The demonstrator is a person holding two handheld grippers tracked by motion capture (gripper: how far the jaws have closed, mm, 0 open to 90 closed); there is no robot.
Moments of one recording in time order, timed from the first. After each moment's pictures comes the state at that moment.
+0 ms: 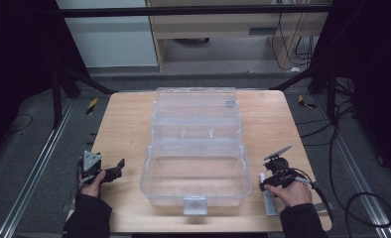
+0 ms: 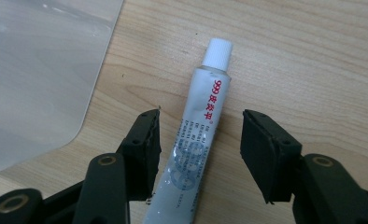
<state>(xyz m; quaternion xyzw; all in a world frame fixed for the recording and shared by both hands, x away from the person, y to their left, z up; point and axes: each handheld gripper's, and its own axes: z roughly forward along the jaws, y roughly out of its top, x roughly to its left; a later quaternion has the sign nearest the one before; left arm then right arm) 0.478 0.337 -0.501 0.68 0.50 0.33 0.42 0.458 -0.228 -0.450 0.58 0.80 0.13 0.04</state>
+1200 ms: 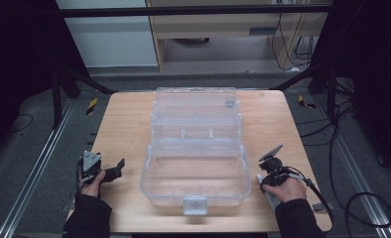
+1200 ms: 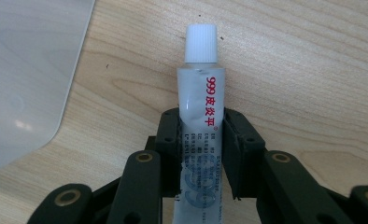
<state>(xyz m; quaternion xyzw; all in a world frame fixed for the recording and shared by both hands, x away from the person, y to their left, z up) 0.478 0.337 -0.501 0.68 0.50 0.33 0.42 0.472 -0.221 -0.466 0.57 0.82 0.08 0.02</state>
